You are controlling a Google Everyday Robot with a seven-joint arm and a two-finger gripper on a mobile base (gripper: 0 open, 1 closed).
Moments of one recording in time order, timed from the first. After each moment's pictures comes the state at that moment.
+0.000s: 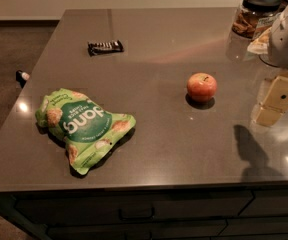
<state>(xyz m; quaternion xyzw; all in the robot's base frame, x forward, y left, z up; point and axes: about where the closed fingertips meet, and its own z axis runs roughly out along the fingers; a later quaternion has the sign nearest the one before) 0.438 -0.217 0.976 -0.60 0.78 -0.03 0.16</state>
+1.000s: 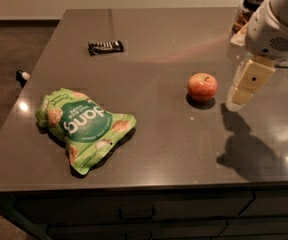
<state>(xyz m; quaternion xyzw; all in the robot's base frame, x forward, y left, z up) 0.502 -0.209 0.961 -0.59 0.78 -0.01 0.19</state>
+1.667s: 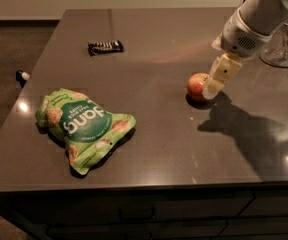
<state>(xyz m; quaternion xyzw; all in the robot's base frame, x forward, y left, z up) 0.577 -0.190 0.920 -0.57 0.79 0.05 0.20</state>
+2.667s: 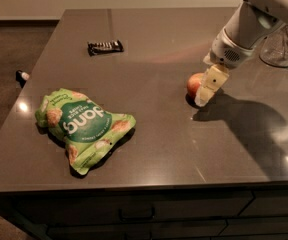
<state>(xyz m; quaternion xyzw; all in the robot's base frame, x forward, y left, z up) 0.601 -0.184 0.867 -0.56 0.80 0.09 0.17</state>
